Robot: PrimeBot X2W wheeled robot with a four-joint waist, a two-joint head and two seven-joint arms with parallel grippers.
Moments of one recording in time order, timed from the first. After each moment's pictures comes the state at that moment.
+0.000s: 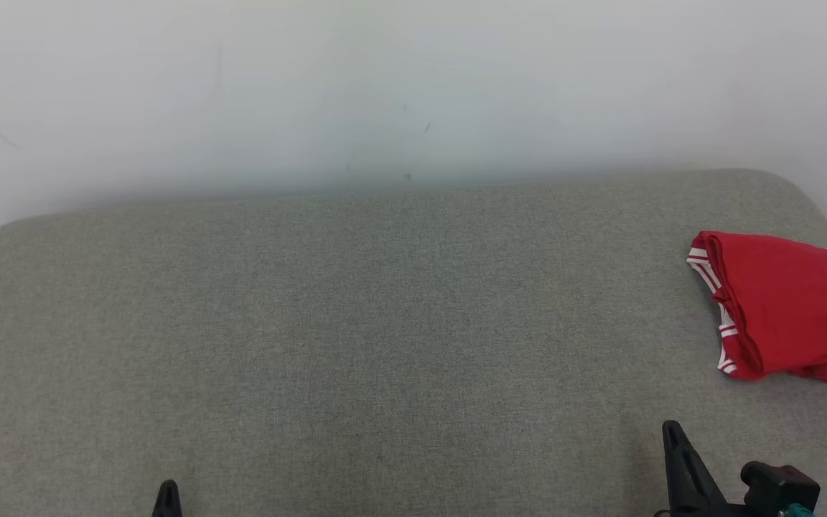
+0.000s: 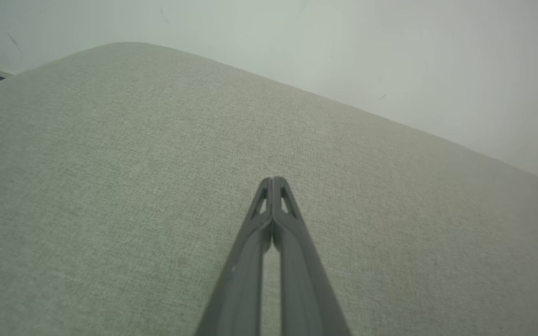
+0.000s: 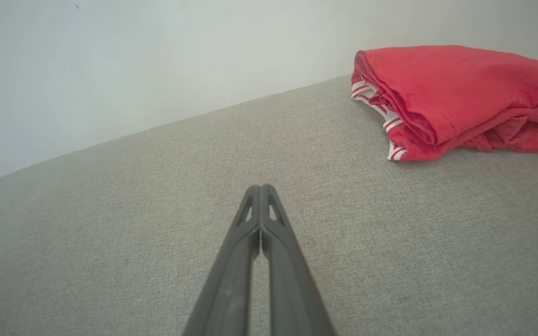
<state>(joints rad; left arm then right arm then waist) 0.10 0.05 0.04 0.24 -0.38 -0.05 -0.21 0.04 -0.05 -0.10 0.24 0.23 0.13 -0.13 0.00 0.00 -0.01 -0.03</state>
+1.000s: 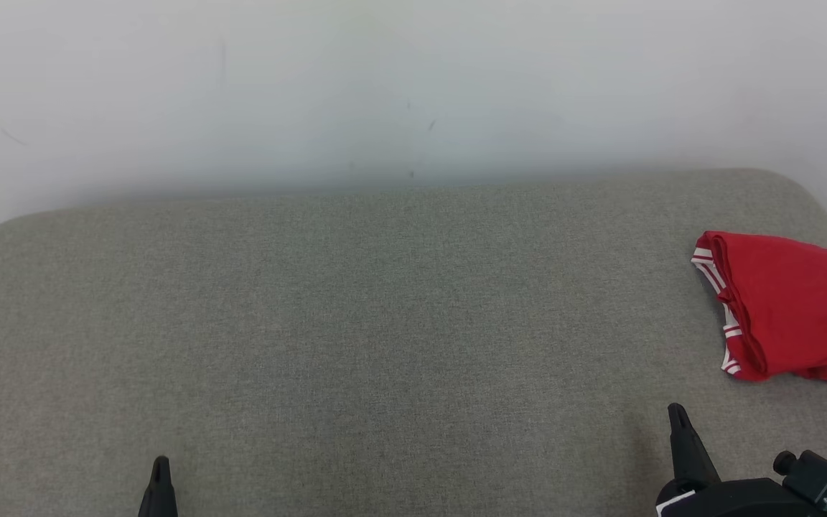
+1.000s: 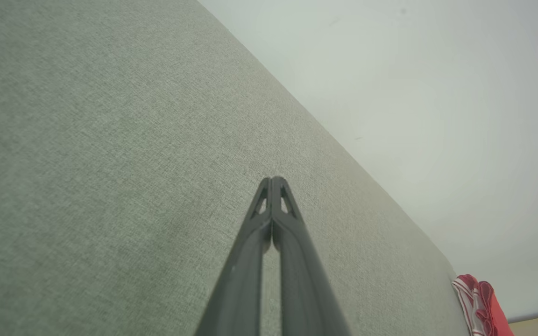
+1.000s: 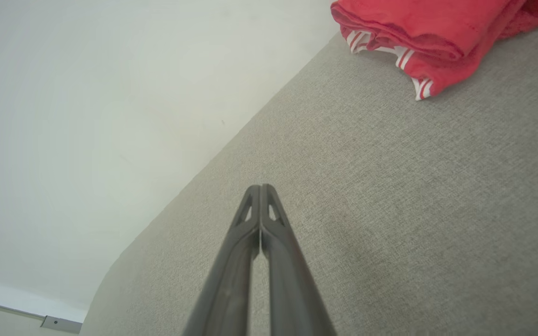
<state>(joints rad) 0.02 0.05 0.06 0.24 -0.85 -0.08 -0.09 -0.01 -0.05 -0.10 0.24 0.76 0.13 -0.04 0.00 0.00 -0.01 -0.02</state>
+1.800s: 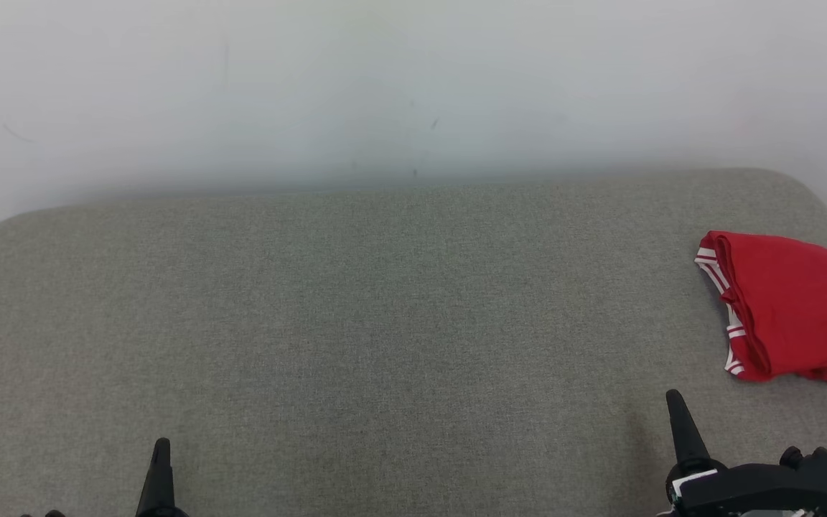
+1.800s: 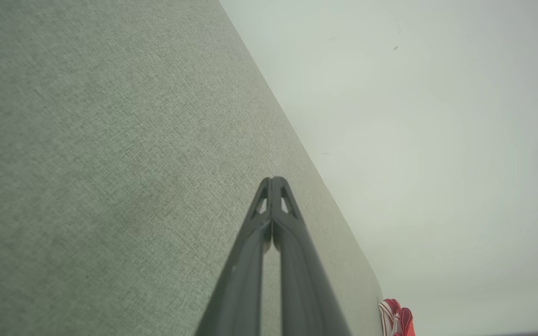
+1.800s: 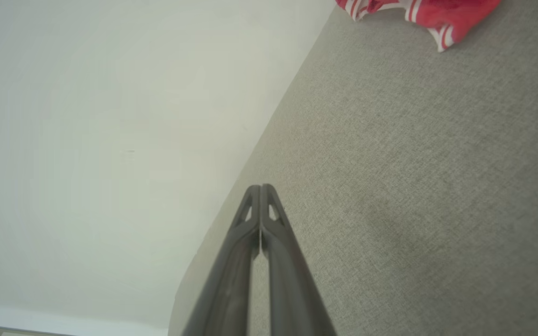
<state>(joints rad) -0.02 0.05 0.08 0.24 -1.11 -0.10 -0.02 -0.04 -0.05 -0.11 0.24 1.05 0.13 0.01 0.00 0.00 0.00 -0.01</state>
